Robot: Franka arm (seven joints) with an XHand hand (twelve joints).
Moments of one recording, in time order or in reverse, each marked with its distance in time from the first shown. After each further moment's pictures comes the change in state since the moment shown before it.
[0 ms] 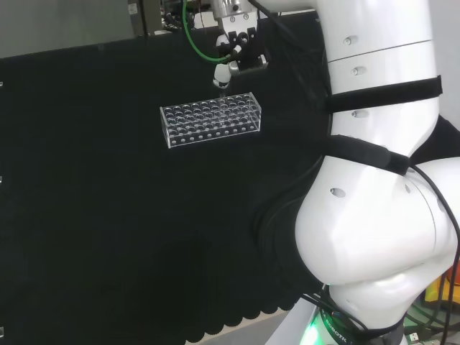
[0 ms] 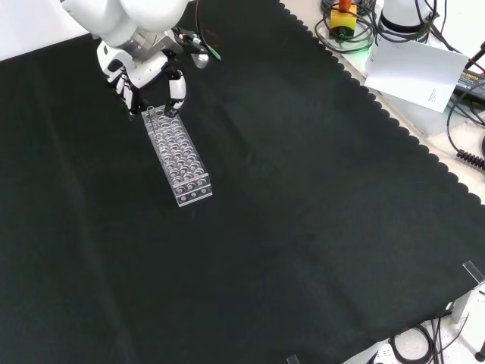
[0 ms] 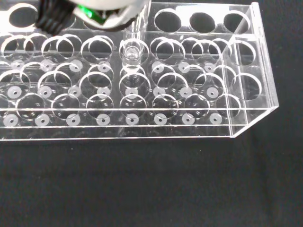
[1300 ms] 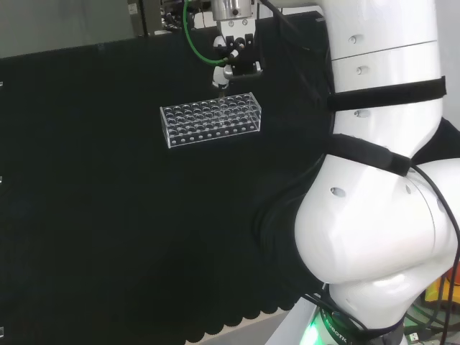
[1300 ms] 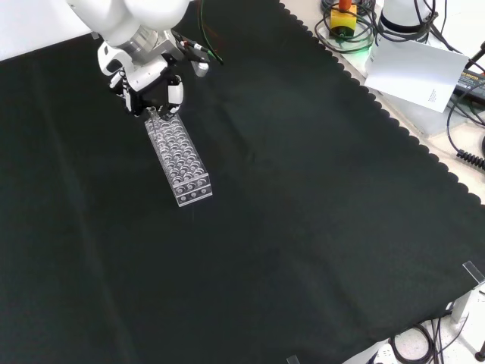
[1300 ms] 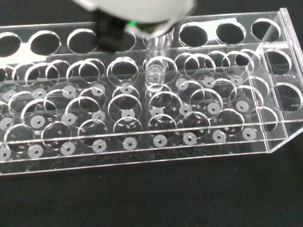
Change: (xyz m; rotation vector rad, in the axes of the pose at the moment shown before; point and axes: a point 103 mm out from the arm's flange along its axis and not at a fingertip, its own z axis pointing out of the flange) arm 0.012 0.008 0.004 -0.063 0.081 0.014
